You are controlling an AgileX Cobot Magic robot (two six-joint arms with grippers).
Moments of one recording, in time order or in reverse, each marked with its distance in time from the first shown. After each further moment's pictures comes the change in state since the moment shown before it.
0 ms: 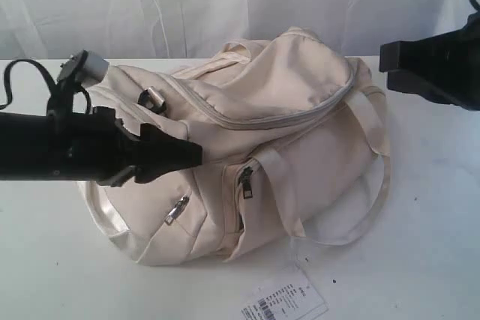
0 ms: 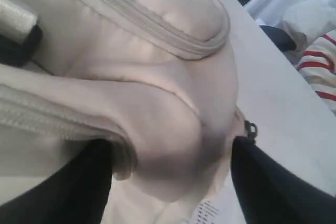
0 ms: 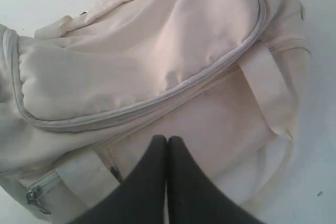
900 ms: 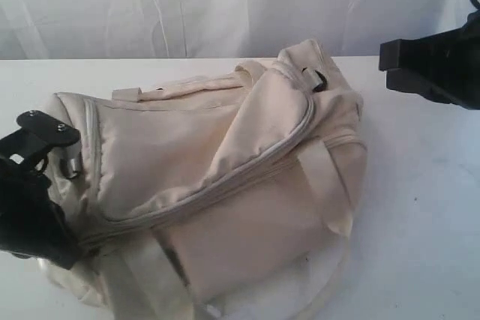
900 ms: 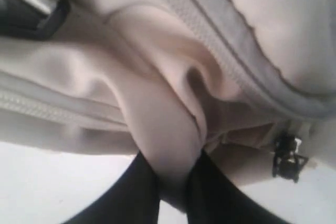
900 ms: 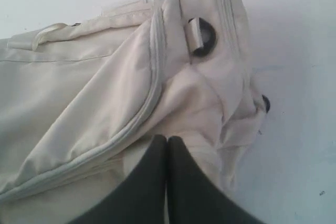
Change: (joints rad) left arm -0.046 -0.159 -0.031 1.634 0.133 -1.290; right arm 0.000 0.000 -0.003 0.003 0.006 0.000
